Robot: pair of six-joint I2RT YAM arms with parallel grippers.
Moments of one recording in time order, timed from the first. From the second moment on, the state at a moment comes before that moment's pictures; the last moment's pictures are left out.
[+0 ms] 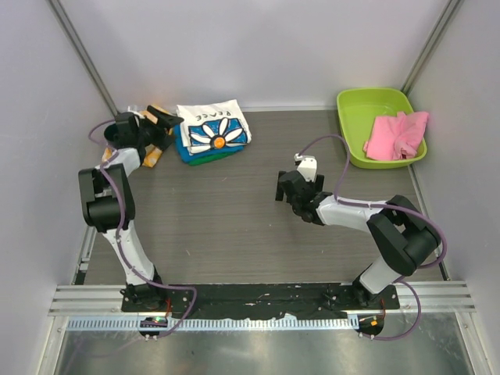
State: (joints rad) left arm 0.17 2.02 1.37 0.26 0.60 -0.99; right arm 0.68 1.58 0.77 0.05 0.62 0.55
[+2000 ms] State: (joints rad) left arm -0.15 2.14 1.74 -0.16 0.02 -0.64; right arm 0.72 1.55 0.93 -0.06 0.52 0.40
